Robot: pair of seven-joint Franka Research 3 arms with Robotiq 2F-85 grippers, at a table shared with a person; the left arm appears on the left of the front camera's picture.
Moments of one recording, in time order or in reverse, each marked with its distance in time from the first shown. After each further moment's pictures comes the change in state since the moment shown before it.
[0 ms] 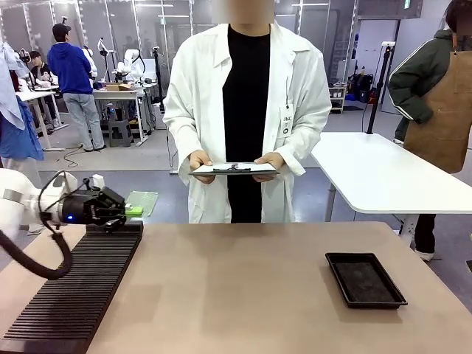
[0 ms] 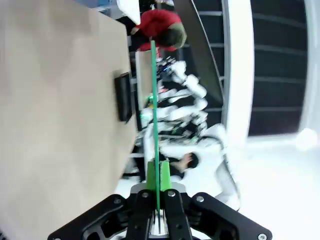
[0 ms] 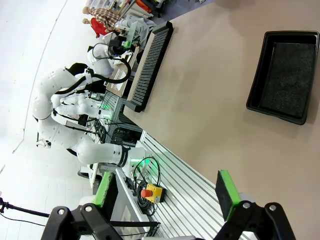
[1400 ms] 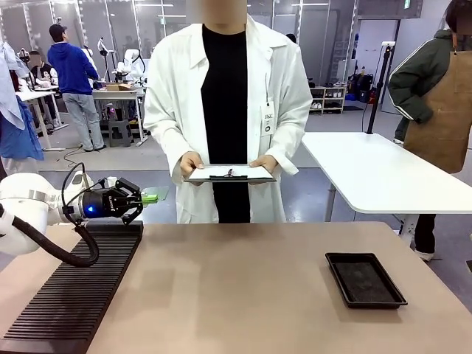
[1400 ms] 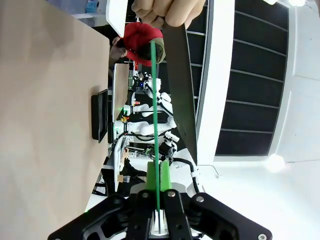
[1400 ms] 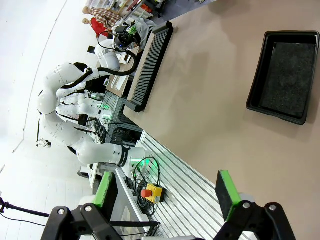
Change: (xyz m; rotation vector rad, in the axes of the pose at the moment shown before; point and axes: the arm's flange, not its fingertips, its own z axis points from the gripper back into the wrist) left arm 0.036 0.005 -0.023 -0.101 -0.053 0.128; right arm 0.000 0.000 0.000 0.000 0.000 0.000
